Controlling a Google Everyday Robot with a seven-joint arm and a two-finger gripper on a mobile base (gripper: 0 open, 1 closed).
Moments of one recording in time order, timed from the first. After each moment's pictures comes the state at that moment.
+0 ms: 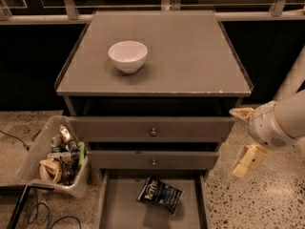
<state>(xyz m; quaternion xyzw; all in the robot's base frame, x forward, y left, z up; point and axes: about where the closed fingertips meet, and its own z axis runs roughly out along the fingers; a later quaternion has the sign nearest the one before) 0.436 -0.217 0.787 -0.58 0.77 0.11 0.25</state>
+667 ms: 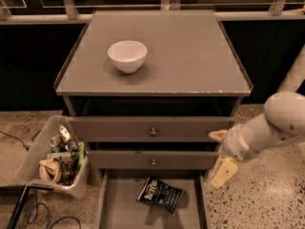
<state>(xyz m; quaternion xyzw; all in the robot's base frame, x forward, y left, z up) 0.452 -0.198 0.672 -0.56 0.78 0.19 0.21</state>
